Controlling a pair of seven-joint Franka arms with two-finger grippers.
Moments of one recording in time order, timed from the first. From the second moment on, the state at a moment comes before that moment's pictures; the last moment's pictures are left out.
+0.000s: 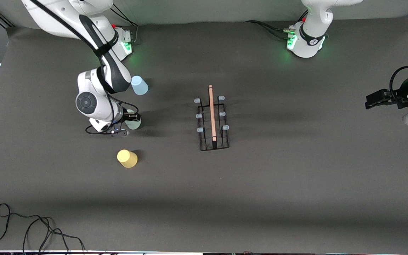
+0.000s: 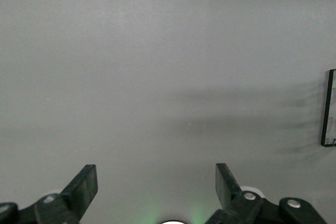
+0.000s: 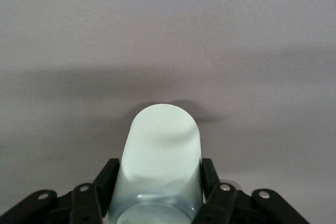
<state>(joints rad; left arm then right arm) 0.02 0.07 -0.01 -1.57 0.00 1.53 0.01 0.24 0.21 0.05 -2.29 0.11 2.29 0.29</state>
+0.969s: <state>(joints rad) 0.02 0.07 -0.01 -1.57 0.00 1.53 0.01 0.57 0.11 0.06 -2.00 0.36 2.06 0.68</state>
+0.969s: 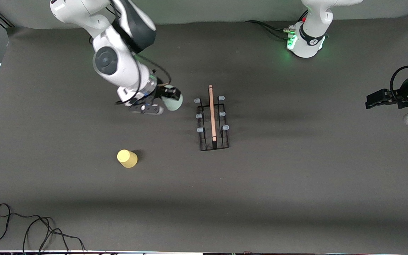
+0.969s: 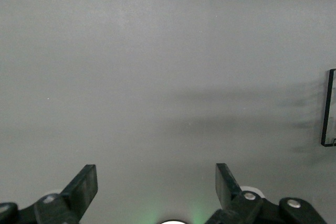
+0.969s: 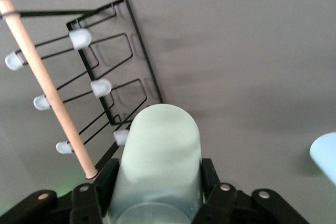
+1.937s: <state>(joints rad) 0.02 0.07 -0.01 -1.57 0.00 1.50 0.02 0.72 0.23 0.06 -2.00 0.34 2.24 0.83</state>
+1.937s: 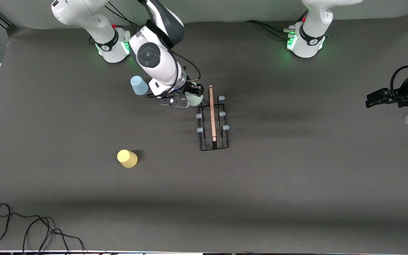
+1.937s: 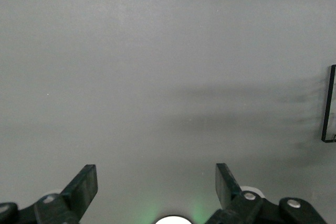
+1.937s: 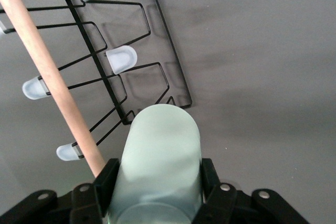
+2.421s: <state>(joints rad) 0.02 0.07 -0.01 -1.57 0.00 1.50 0.02 0.73 0.29 0.06 -2.00 0.33 2.28 0.84</state>
